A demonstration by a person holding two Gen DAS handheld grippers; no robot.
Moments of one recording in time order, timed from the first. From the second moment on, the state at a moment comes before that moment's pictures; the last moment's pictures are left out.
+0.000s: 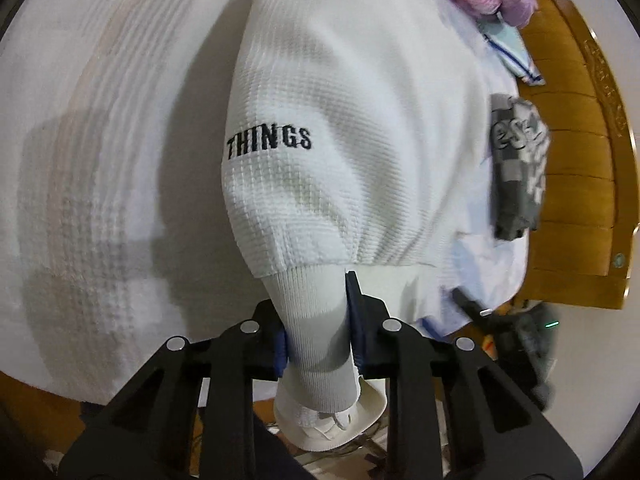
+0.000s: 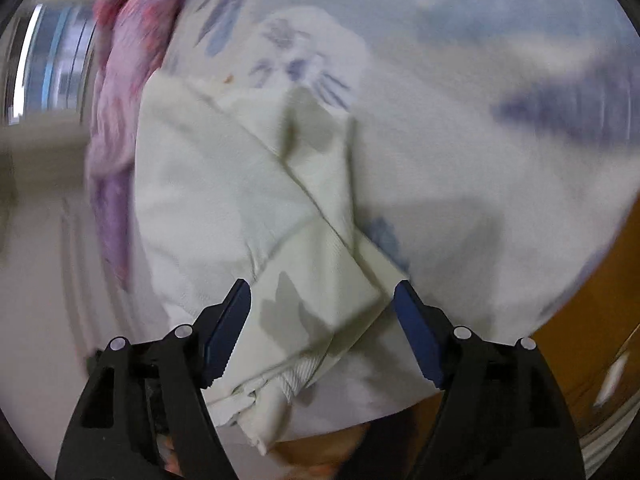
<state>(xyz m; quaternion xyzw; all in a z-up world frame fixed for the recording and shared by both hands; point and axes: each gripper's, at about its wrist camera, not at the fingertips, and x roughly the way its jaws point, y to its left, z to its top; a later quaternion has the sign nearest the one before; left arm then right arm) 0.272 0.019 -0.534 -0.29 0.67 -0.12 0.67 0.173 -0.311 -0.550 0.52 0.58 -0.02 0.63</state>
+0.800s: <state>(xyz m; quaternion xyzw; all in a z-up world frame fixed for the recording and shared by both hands) 0.263 0.052 -0.534 -0.35 0.66 -0.11 0.65 0.212 -0.252 -0.595 0.65 0.50 0.03 0.58</state>
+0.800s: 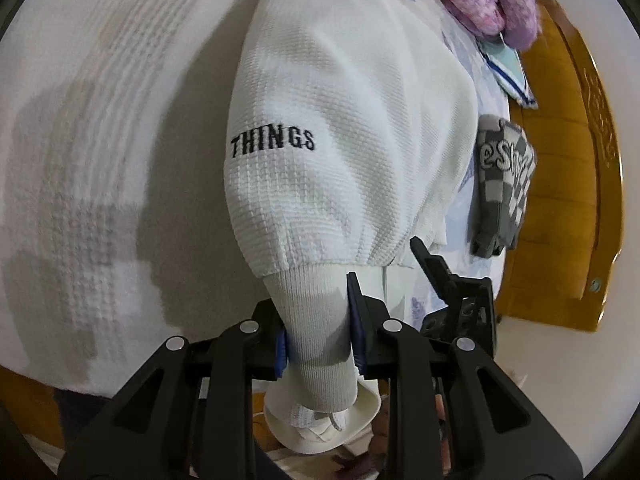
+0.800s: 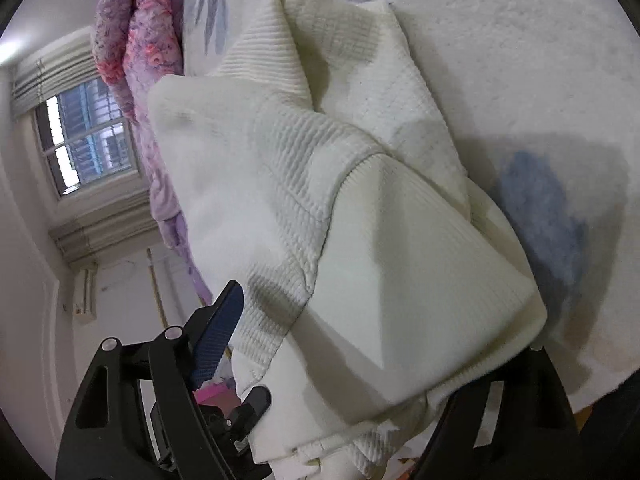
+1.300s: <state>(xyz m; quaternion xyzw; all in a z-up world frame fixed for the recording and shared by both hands) 0.272 0.023 -0.460 -0.20 0.64 -0.09 0.74 0.269 -0.220 -0.447 0.33 0.55 0.09 0.76</state>
